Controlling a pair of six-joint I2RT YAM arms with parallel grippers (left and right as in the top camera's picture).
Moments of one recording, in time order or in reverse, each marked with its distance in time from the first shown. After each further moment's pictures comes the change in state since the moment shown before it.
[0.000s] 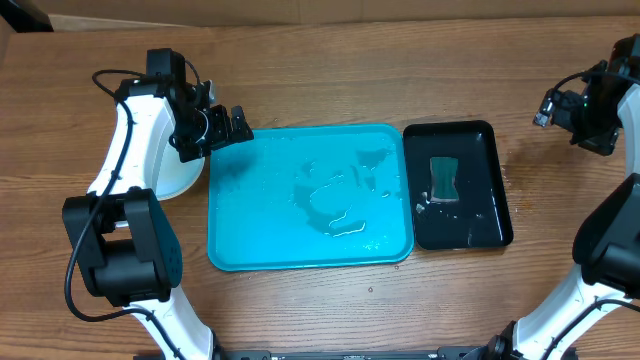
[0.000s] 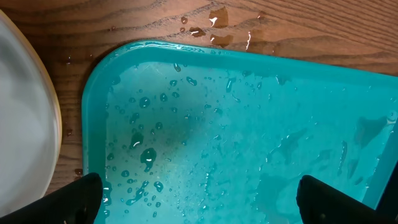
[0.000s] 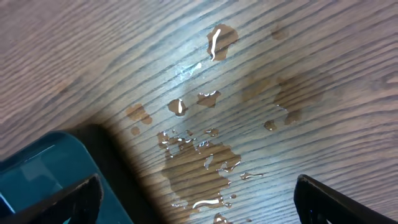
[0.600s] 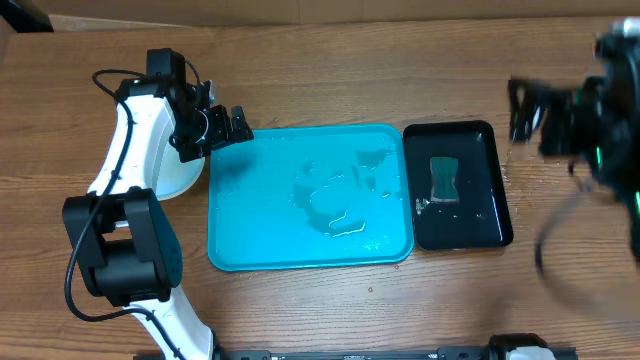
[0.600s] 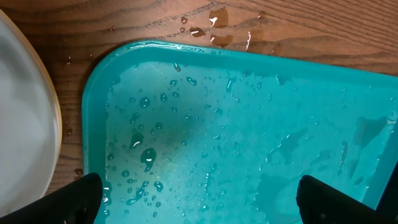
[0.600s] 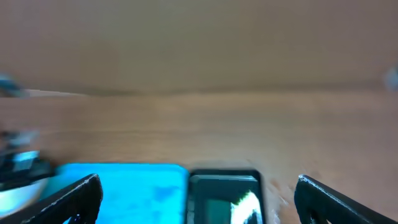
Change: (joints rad) left arm 0.000 0.000 0.000 0.000 0.000 0.000; right arm 0.446 -0.890 0.012 0.005 -0.004 0.001
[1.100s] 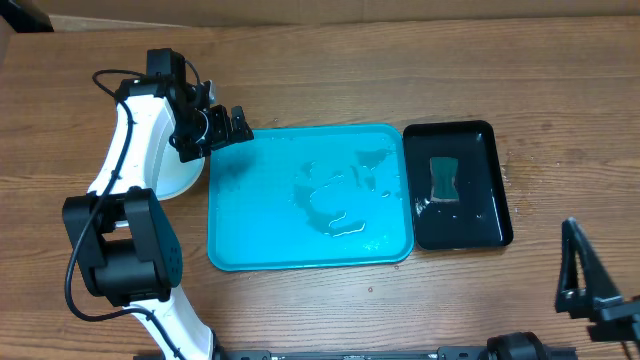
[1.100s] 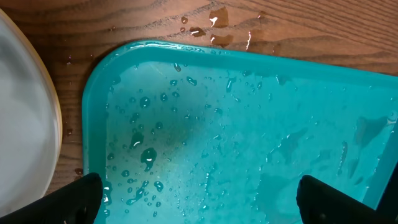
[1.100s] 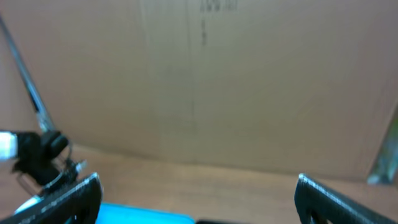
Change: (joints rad) left arm 0.000 0.000 0.000 0.000 -0.001 0.000; right arm 0.077 -0.597 -0.293 0.158 0.062 -0.051
